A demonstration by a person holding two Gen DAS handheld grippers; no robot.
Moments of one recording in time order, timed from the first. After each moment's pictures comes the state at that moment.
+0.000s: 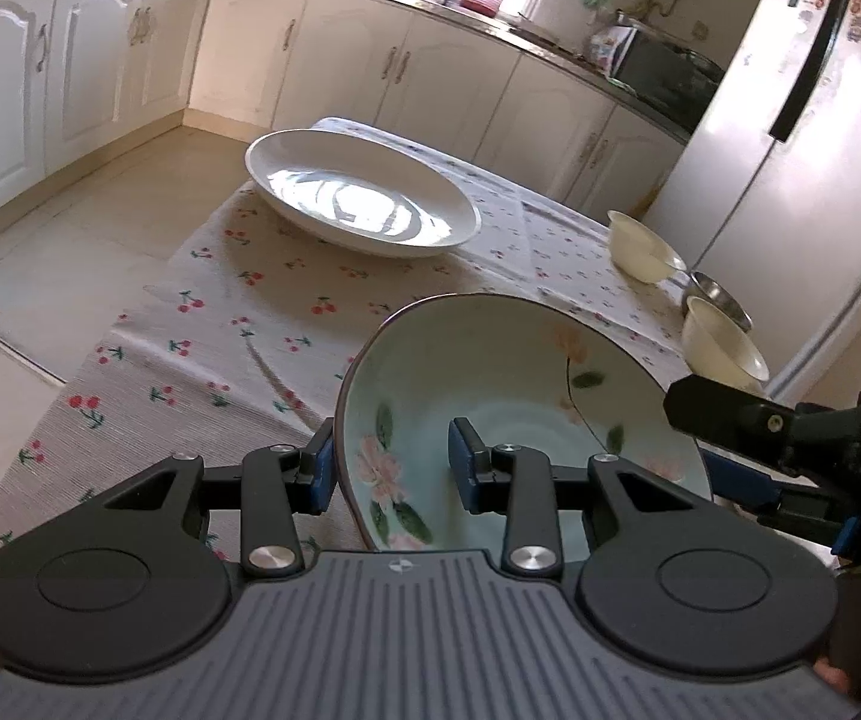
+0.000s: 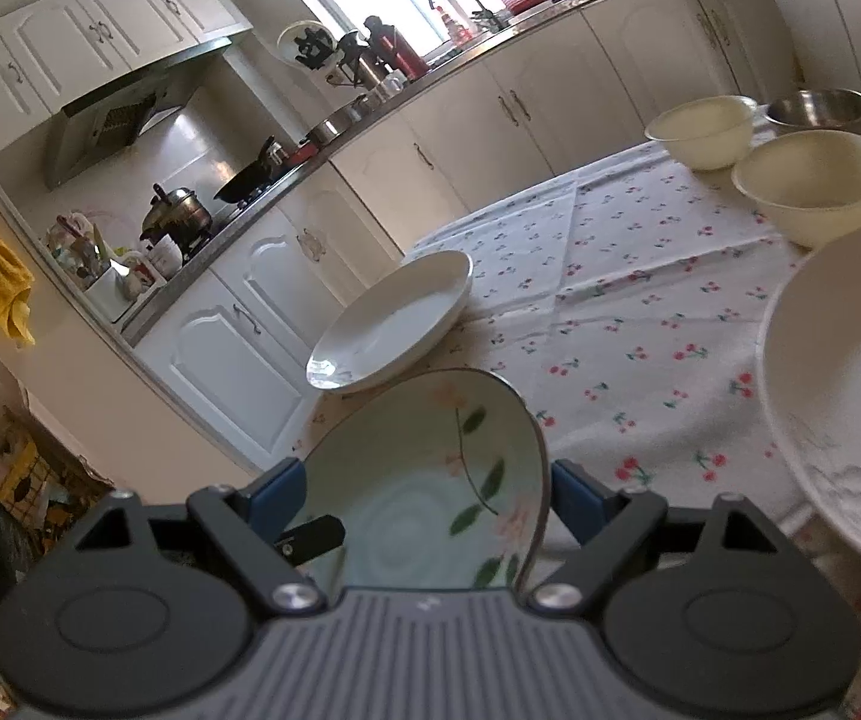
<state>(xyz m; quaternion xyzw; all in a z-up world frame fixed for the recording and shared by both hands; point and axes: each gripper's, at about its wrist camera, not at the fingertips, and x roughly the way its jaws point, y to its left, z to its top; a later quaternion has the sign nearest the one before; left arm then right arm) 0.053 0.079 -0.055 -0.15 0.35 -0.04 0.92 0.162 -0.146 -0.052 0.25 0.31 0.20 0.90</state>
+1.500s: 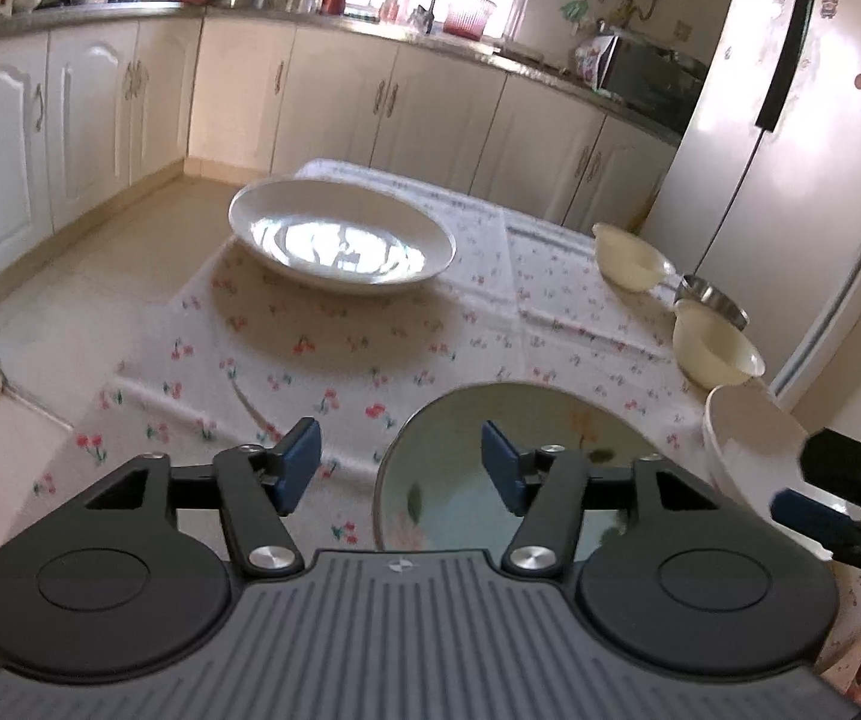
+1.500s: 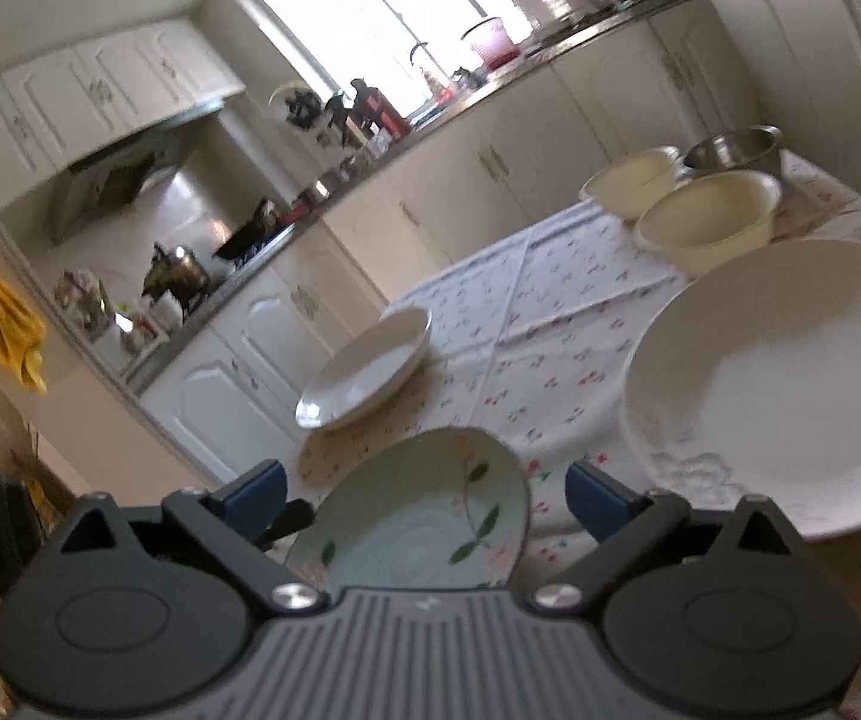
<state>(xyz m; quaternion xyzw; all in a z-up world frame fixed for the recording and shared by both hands) 0.042 0.052 -0.037 -0.10 0.31 -0.02 0.94 0.109 -0.204 -0.045 0.28 0.26 0.17 0.91</state>
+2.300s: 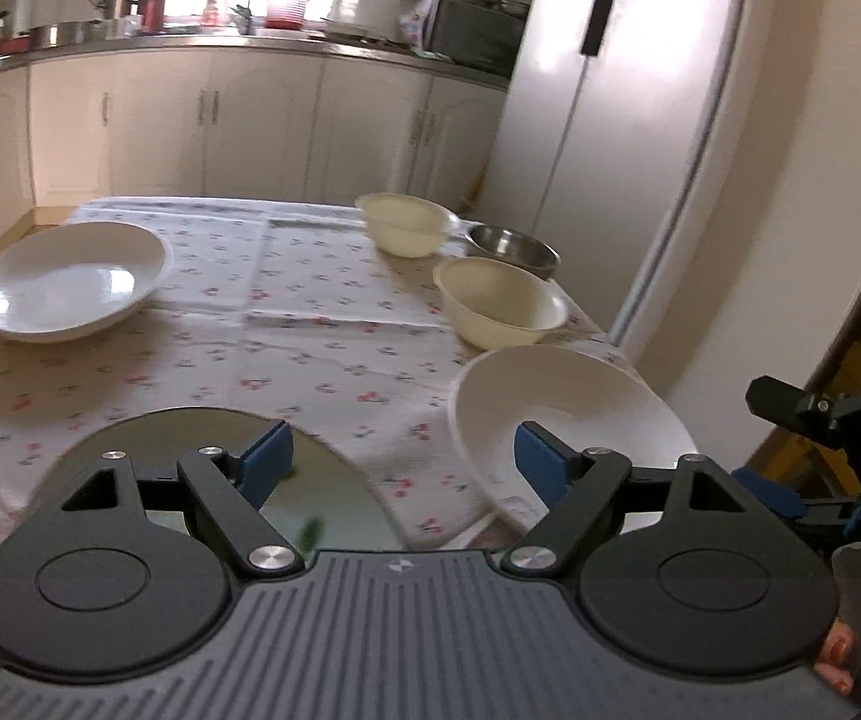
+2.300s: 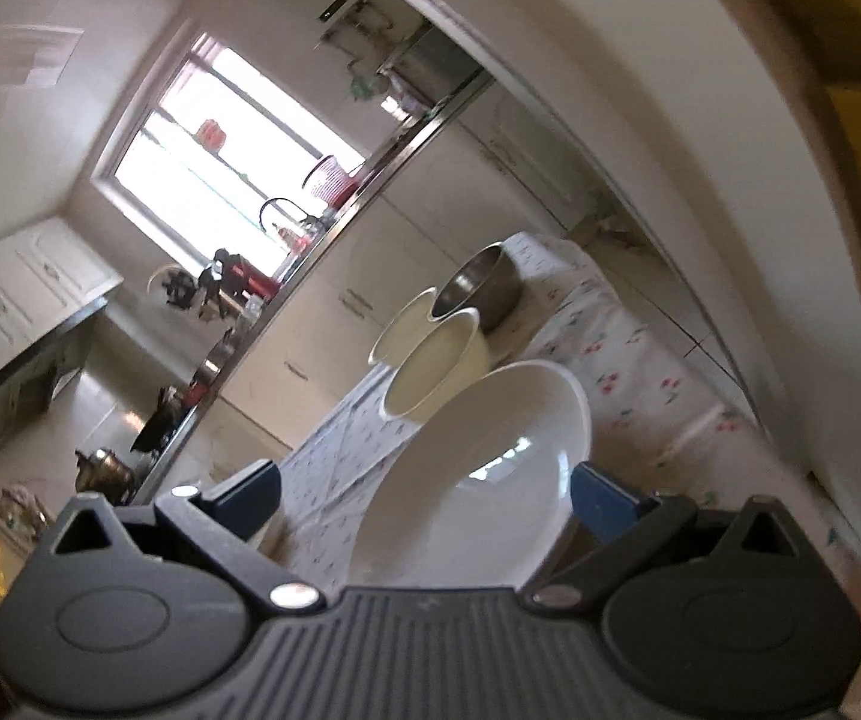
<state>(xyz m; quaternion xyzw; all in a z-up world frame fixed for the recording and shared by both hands) 0.060 -0.090 -0.022 -0.03 0.32 -0.17 0.93 0.069 -0.342 -0.070 0.41 0.18 0.03 0.90</state>
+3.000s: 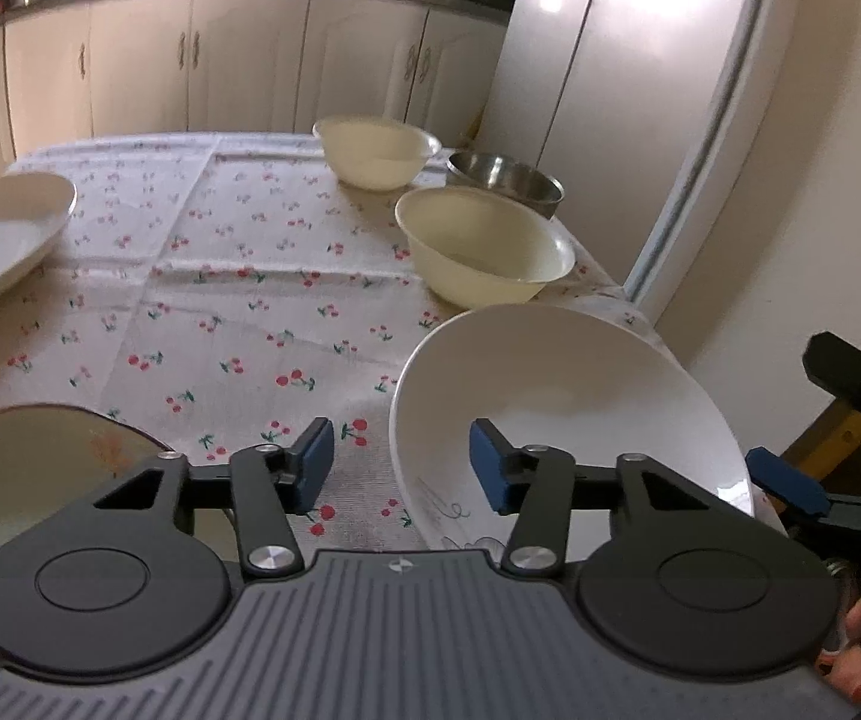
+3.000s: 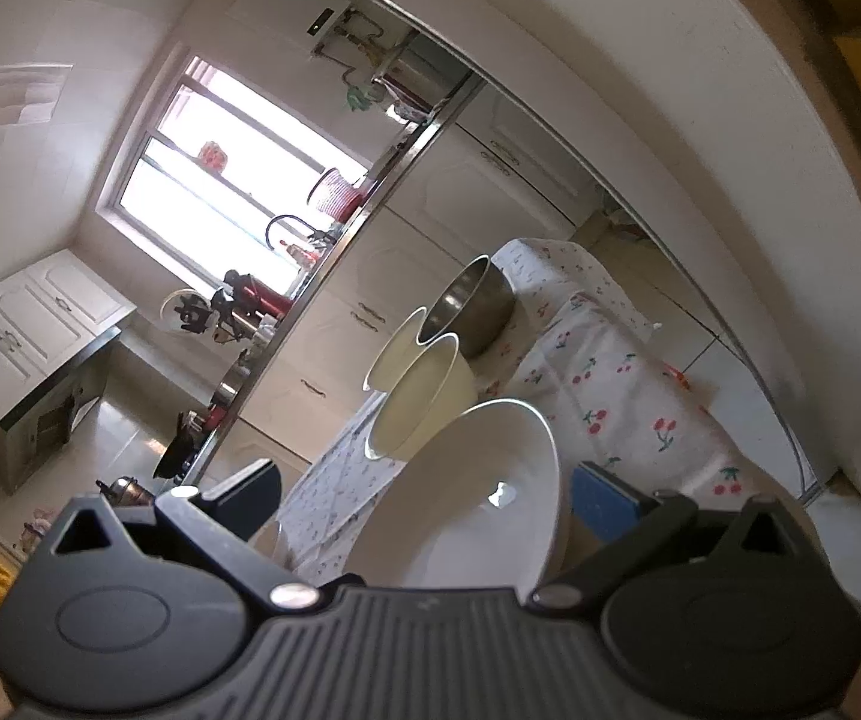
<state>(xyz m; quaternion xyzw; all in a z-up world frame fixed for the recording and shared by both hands) 0.120 -0.151 -0.072 -0.03 0.38 -0.16 0.91 0.088 -0.370 -0.087 0.44 0.17 0.05 0.88</state>
